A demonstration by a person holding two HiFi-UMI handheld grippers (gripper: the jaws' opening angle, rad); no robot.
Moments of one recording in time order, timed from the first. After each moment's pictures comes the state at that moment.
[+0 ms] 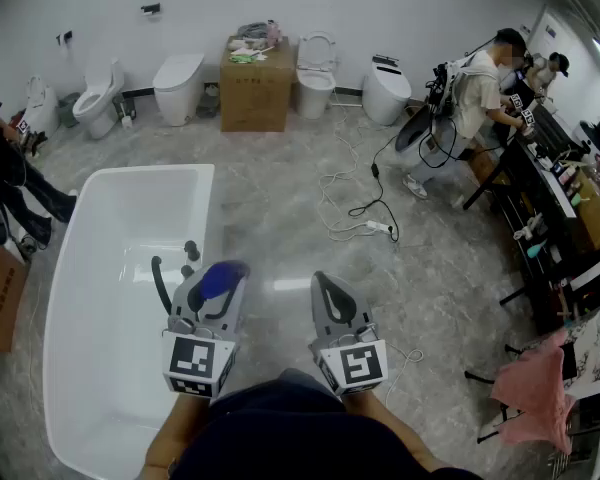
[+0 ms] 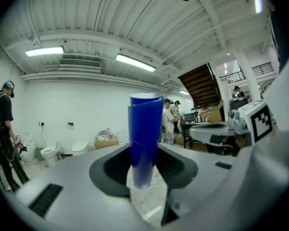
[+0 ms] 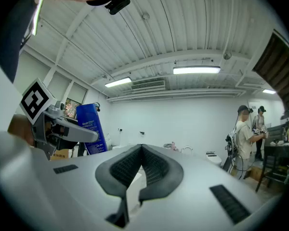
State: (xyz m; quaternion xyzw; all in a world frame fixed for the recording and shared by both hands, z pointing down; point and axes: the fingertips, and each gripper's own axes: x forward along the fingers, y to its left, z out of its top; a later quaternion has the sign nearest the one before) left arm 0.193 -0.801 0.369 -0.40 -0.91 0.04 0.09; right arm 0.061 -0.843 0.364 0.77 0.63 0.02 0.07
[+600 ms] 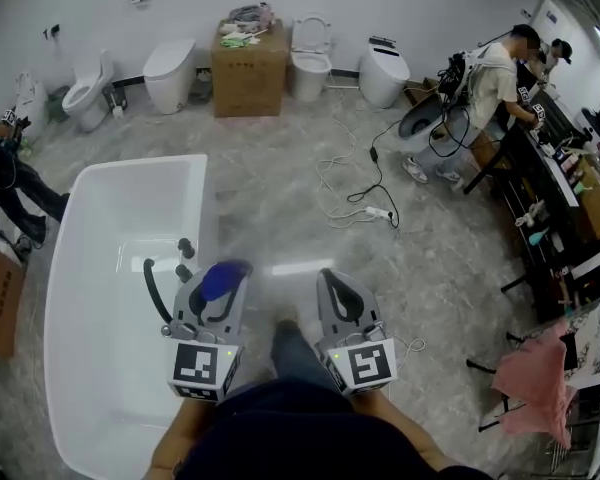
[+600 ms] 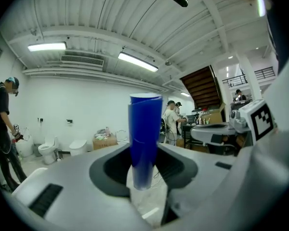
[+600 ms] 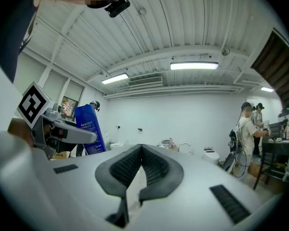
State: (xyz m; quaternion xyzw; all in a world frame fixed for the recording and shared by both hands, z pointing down) left arm 0.177 -0.771 0.389 -0.40 -0.91 0.03 0.08; right arm 0.041 -0.815 0.384 0.76 0.64 0.02 0.05
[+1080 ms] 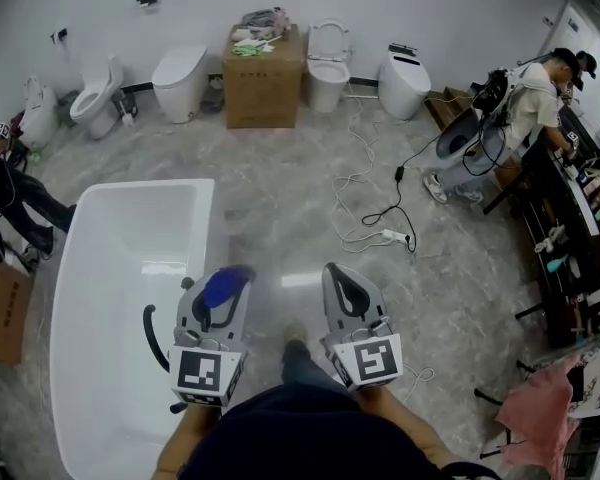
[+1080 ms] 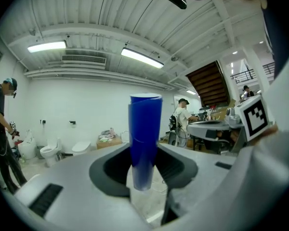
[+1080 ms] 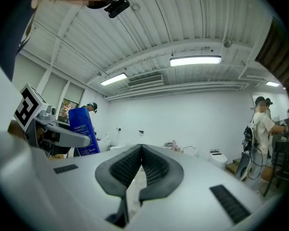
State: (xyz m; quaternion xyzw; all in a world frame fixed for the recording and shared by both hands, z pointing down) left arm 0.129 -0.642 0.381 -0.43 -0.90 0.01 0.08; right arm -0.015 -0.664 0.368 0.78 0.62 0.01 0.05
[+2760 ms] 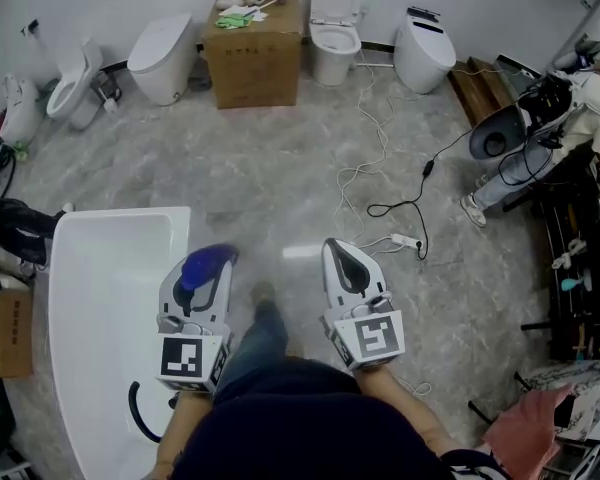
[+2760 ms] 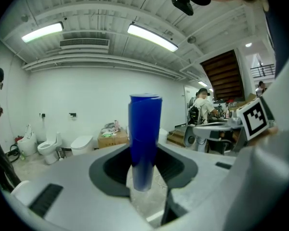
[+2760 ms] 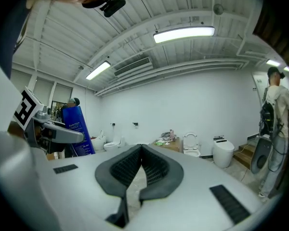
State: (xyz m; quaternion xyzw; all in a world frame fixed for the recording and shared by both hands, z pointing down) left arm 0.025 -0.332 0.404 -0.47 -0.88 -0.01 0.12; right arm -0.151 -0.352 0.406 0.79 0.62 0.01 -0.02
